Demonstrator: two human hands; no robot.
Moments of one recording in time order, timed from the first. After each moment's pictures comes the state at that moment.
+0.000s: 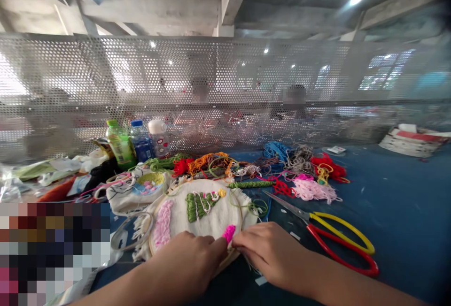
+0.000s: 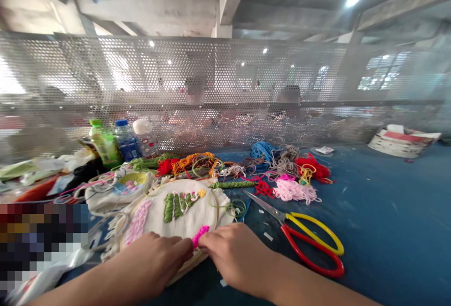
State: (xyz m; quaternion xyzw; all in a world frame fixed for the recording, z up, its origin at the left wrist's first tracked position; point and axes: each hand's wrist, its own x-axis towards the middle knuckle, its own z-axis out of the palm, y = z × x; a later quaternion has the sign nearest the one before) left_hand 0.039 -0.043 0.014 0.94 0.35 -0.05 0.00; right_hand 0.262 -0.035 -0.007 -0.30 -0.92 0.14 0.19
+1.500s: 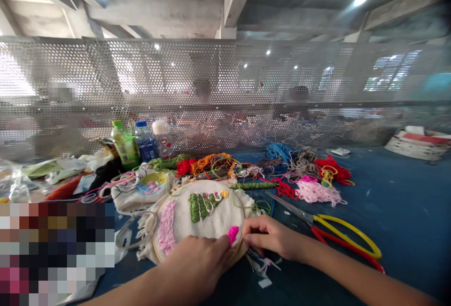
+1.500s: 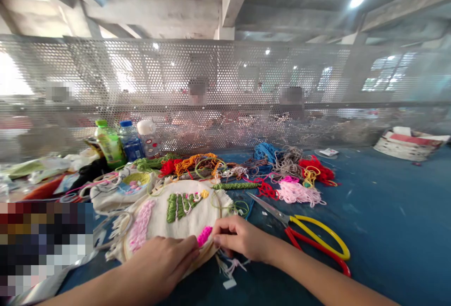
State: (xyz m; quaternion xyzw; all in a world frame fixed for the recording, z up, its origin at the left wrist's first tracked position) left_hand 0.049 -0.042 0.004 0.91 0.41 -0.02 0.03; right_hand 0.273 0.004 -0.035 -0.30 -0.72 0.58 0.24
